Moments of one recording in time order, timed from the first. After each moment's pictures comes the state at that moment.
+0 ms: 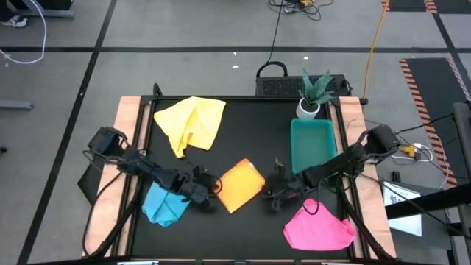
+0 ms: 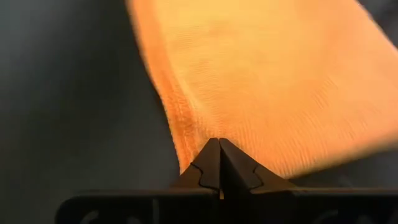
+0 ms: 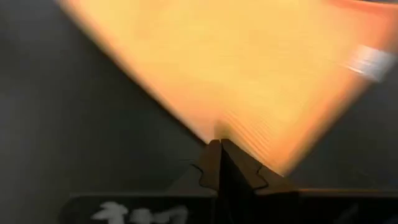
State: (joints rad) left arm -0.42 1.70 0.63 0.19 -0.40 -0.64; right arm 0.39 1.61 0.65 0.04 0.37 0.46
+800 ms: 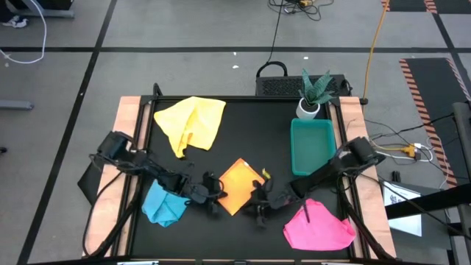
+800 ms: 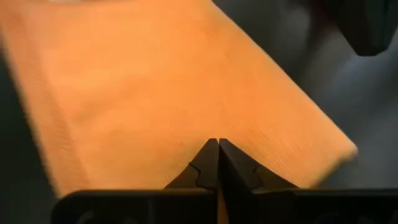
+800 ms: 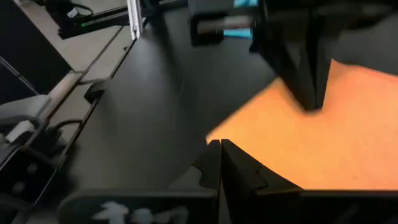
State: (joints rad) left arm -0.41 1.82 0.63 0.56 -0.30 -0.53; right arm 0.43 1.91 0.78 0.71 0.18 0.40
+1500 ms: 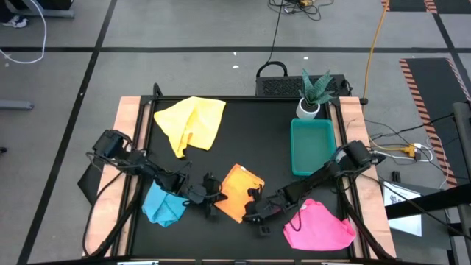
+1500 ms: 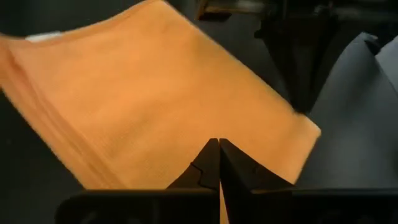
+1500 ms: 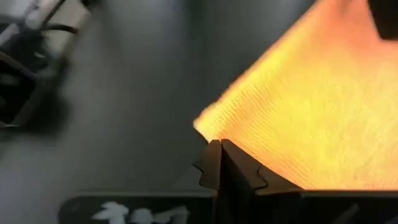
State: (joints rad) left arm -0.42 1.76 0.63 0.55 -0.26 -0.52; right arm 0.46 1.94 0.95 0.32 0.05 0.27
